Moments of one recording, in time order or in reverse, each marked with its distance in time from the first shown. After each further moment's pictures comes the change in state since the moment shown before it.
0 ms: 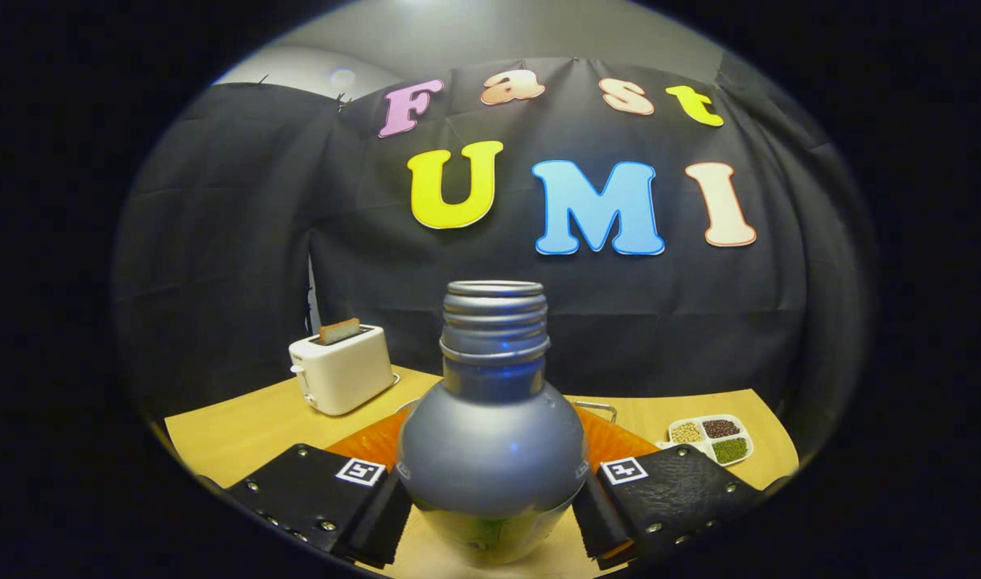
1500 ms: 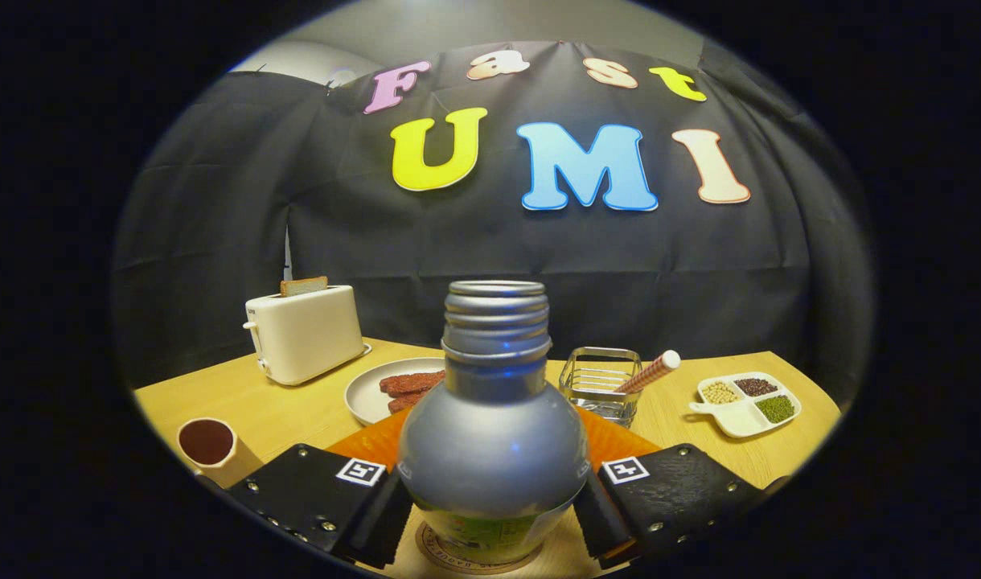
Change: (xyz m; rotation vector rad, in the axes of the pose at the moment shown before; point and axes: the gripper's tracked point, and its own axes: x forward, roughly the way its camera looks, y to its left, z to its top) arm 0.061 -0.007 -0.106 -0.015 0.024 -0.046
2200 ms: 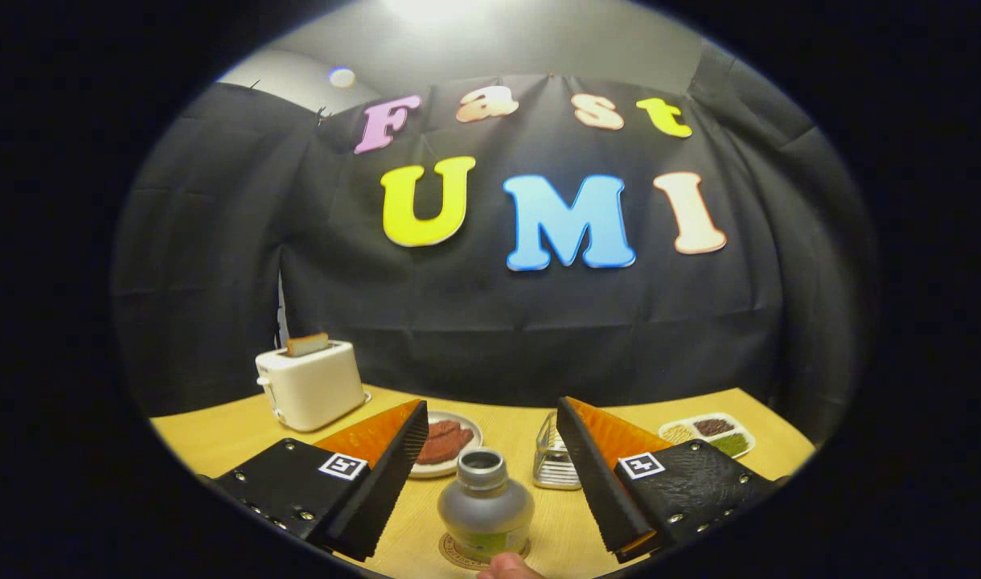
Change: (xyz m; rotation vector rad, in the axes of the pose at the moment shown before) arm -0.081 -0.025 0.143 0.016 -0.200 -0.138
